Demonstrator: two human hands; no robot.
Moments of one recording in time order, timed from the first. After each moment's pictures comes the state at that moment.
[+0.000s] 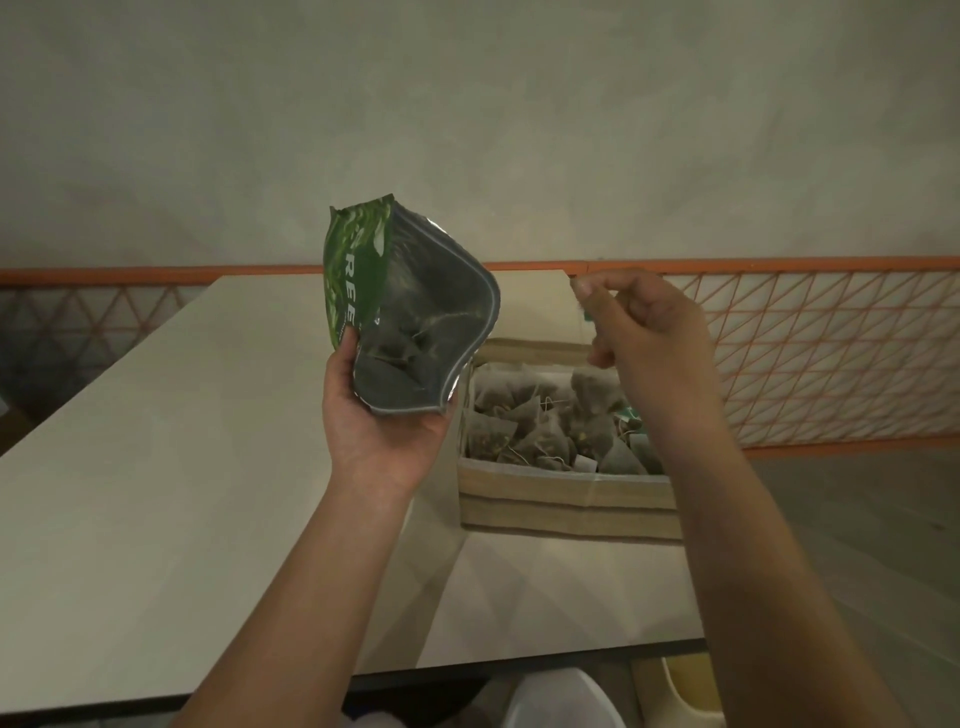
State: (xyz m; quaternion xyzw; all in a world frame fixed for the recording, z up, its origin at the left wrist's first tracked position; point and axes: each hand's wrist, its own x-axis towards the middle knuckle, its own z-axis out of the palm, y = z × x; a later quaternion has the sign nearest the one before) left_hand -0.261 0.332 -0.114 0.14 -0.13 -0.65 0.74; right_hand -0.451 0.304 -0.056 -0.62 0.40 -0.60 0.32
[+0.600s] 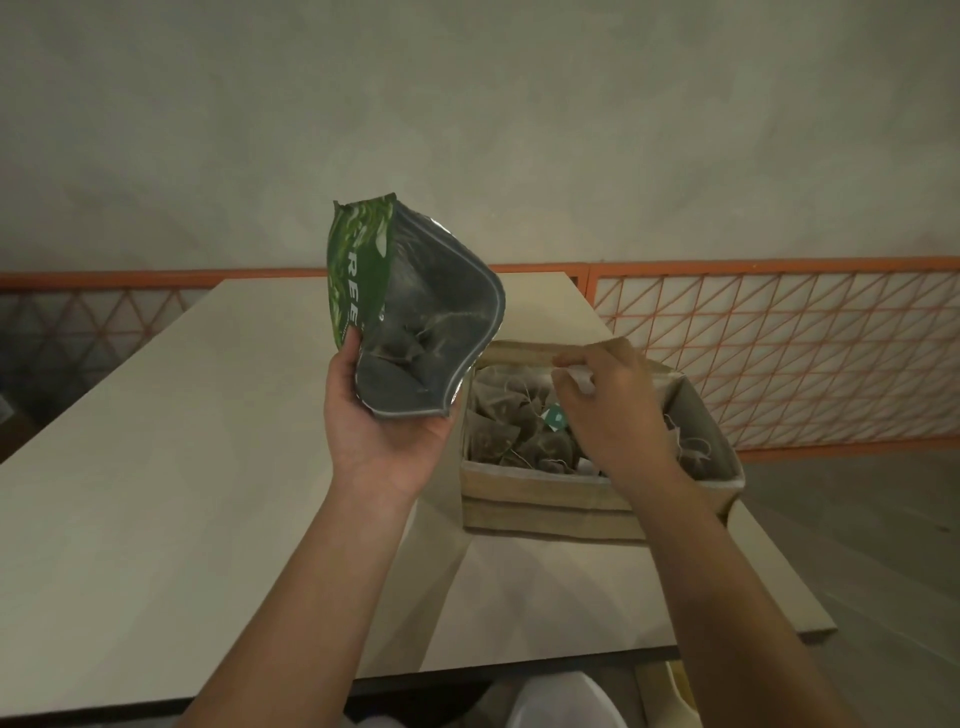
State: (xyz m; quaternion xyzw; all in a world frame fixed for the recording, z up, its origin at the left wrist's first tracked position) left_hand -0.261 0.331 -0.114 0.14 -0.14 -0.64 0.74; right_hand -0.446 0.278 -0.121 -0.74 0.51 -0.43 0.06
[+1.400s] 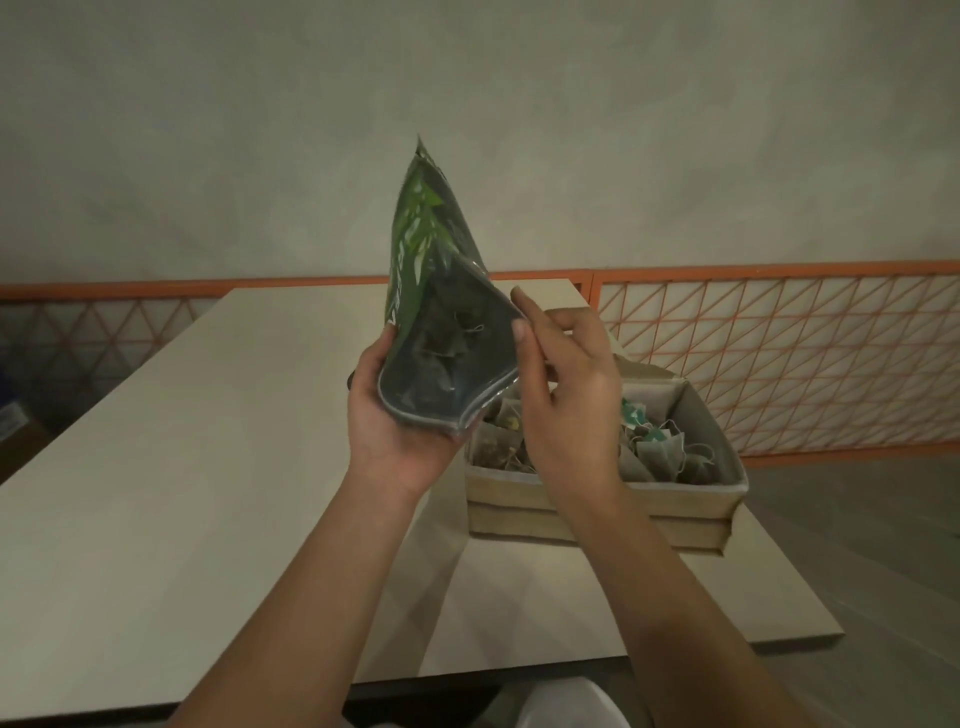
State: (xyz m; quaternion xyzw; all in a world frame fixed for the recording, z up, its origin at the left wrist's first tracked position) left_hand -0.261 0.327 -0.110 0.18 -0.21 -0.67 0.68; right_hand -0.394 0.317 -0.094 -0.68 0.34 -0.65 0.03
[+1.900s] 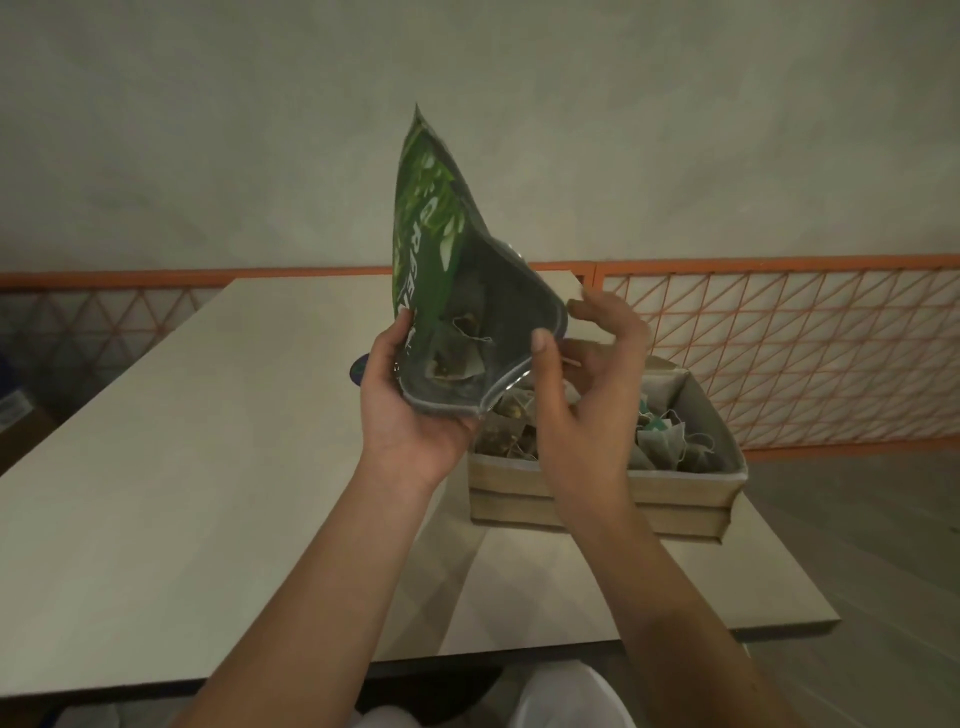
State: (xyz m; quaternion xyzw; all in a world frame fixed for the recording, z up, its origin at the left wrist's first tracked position) left_hand -0.271 0.331 -0.104 0.17 -0.17 -0.69 0.69; right_hand -0.398 0.329 -0.106 -0.61 0.30 -0.71 0.19
